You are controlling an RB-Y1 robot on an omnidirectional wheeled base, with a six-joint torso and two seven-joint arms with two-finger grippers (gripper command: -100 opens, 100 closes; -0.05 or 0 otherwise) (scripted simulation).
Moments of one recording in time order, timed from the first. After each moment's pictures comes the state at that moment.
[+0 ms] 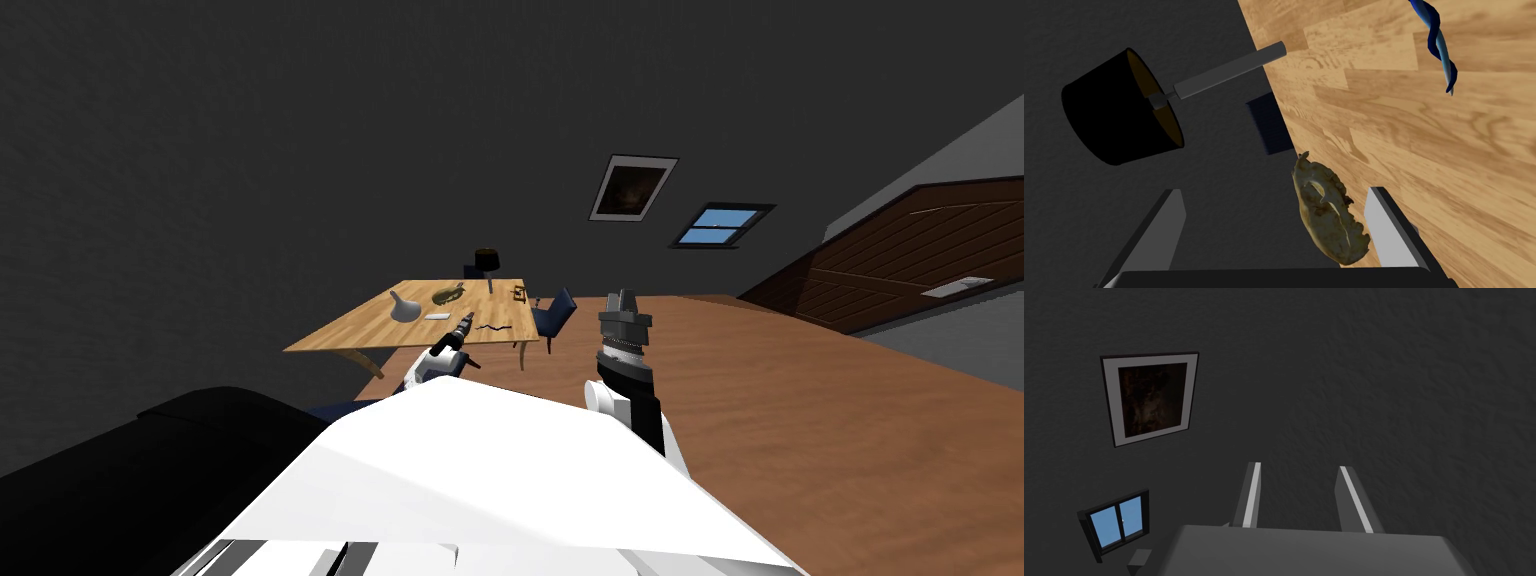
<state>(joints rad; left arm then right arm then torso) 0.28 0.20 0.03 -1.81 0.13 0.30 -0.23 0.46 0.03 0.05 -2.35 0.07 -0.41 0.02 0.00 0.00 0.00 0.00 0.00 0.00</state>
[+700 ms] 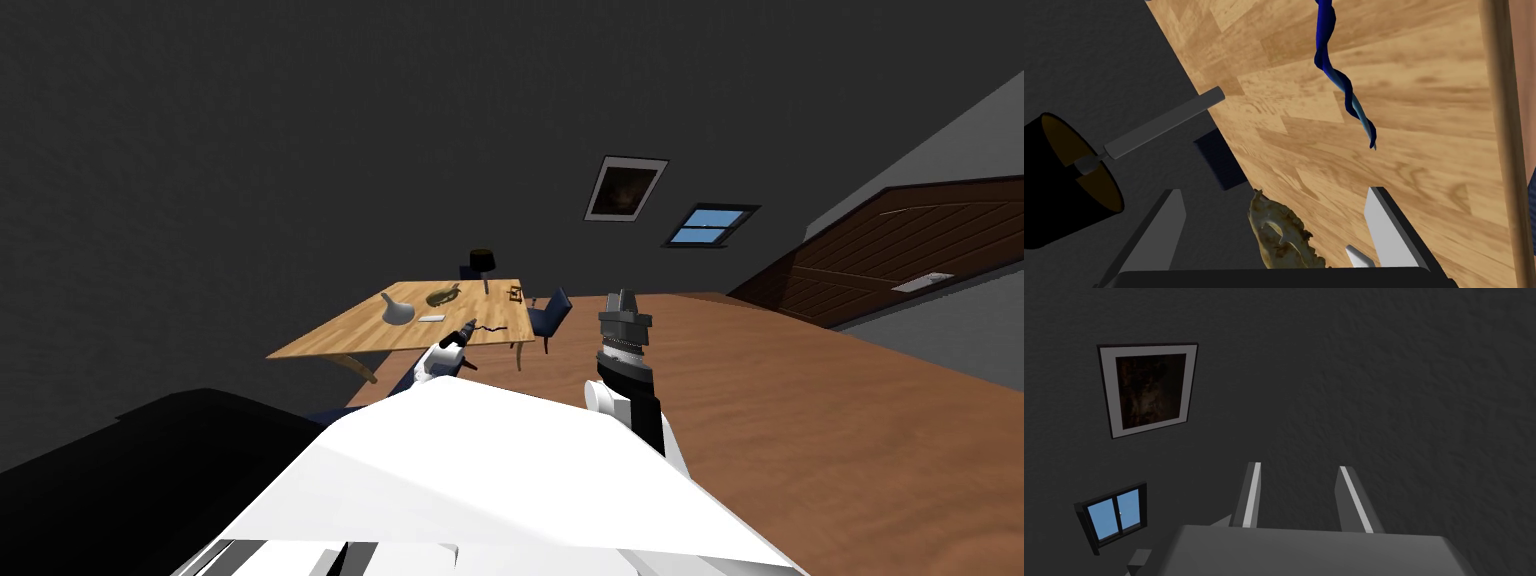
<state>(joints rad) 0.19 0.21 0.02 -1.67 0.12 0.48 -0.24 0.46 0.03 0.05 -2.35 0.07 -0.41 0.02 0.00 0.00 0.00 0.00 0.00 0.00</state>
